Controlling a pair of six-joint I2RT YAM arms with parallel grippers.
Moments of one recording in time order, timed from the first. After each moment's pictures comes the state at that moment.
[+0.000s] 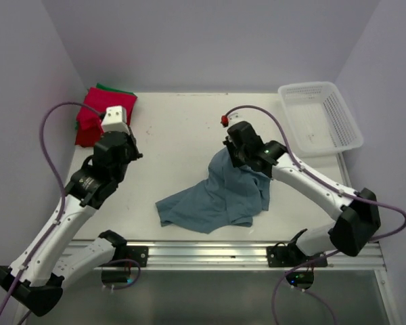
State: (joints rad) left arm -0.50 0.85 1.12 -0.57 -0.49 -0.35; right arm 0.71 1.34 1.22 -0.61 0.30 0.19
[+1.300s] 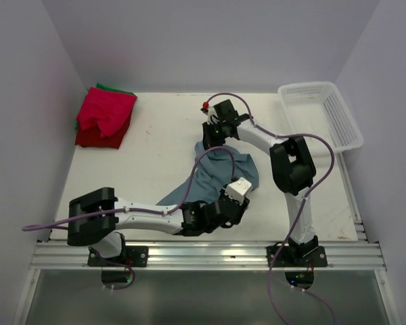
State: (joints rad) left arm -1.38 1.56 0.89 0.16 -0.47 -0.45; right arm 0.51 2.15 1.67 -0.45 -0.40 0.24
